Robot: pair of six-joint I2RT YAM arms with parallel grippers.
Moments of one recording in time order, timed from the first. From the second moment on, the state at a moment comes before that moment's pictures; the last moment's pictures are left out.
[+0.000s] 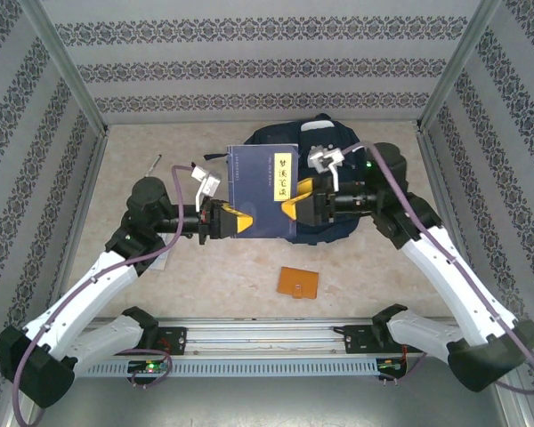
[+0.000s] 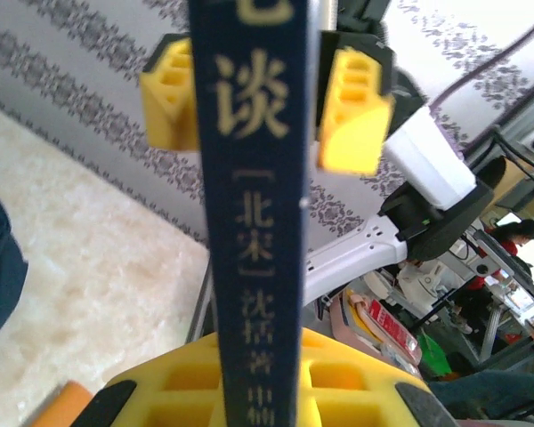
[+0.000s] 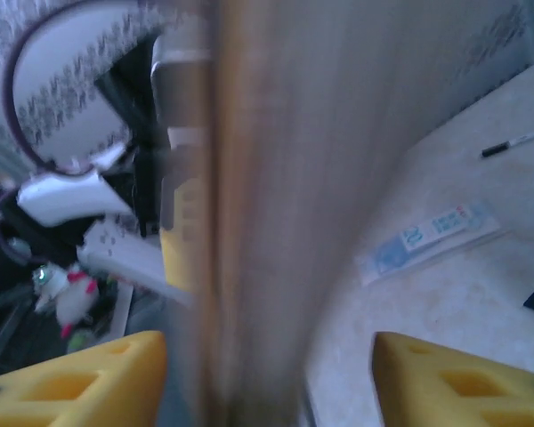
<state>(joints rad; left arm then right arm) -0.48 0.95 0.81 0.17 1.02 -0.64 0.42 1.04 1.13 -0.34 -1.05 0.35</state>
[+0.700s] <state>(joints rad) -0.48 1.02 0.77 0.52 1.05 -0.82 0.49 0.98 1.02 0.10 -0.96 0.69</state>
